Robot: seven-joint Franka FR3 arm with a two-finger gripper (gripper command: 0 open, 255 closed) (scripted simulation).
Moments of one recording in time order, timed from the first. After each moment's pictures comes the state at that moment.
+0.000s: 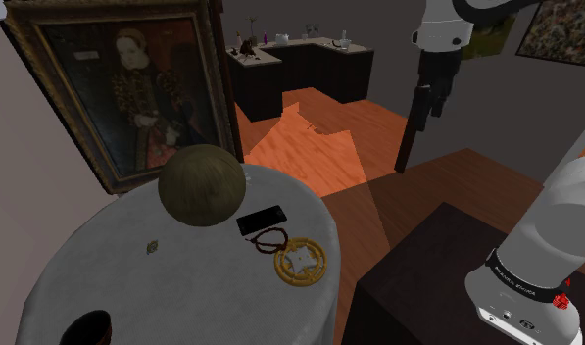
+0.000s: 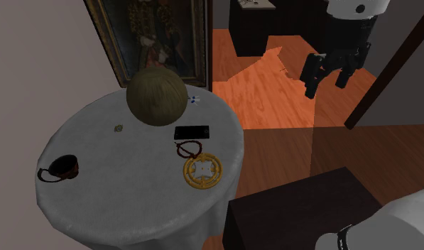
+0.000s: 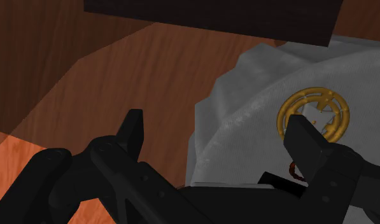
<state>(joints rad) 0.00 -0.75 0.07 -2.45 -0.02 1.60 -0.04</state>
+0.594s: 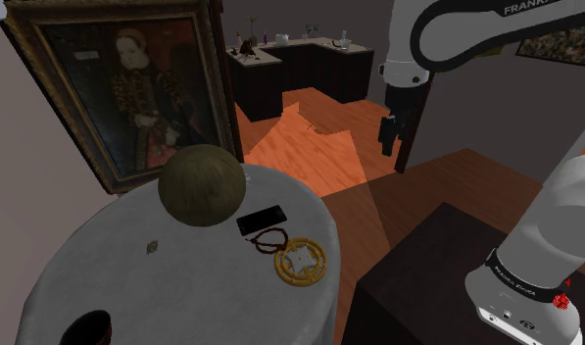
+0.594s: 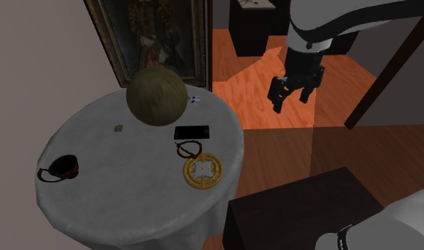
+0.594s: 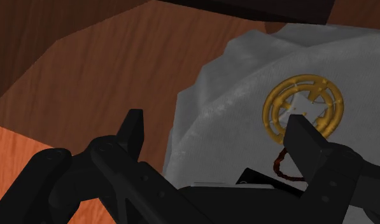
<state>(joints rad) 0.04 -0.61 0.13 -2.53 0.04 1.85 -0.02</state>
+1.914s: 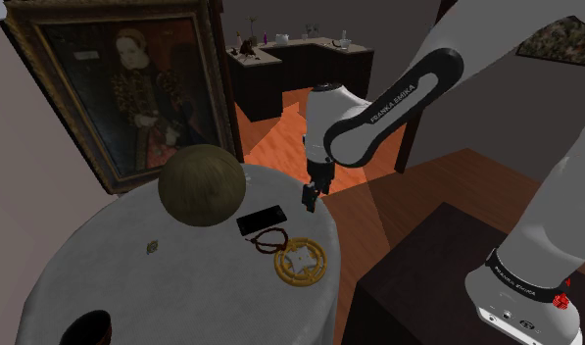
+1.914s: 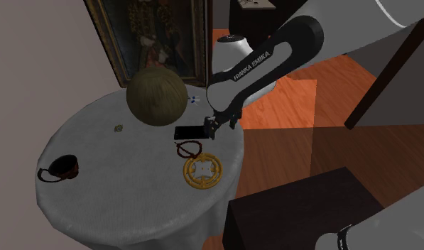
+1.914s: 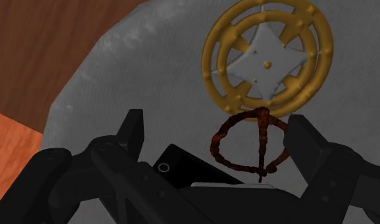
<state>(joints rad) 0.14 0.07 0.30 -2.39 -0.01 2.47 0.11</state>
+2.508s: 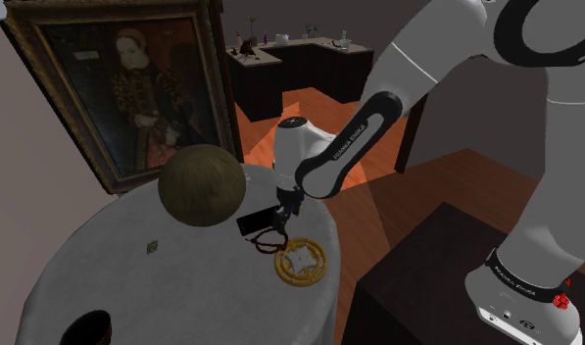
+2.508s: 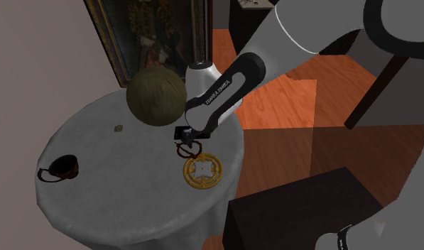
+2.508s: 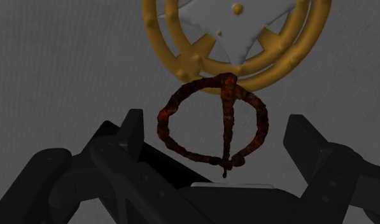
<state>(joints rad) 0.24 0.40 0.29 -2.17 -0.14 2.60 0.22</state>
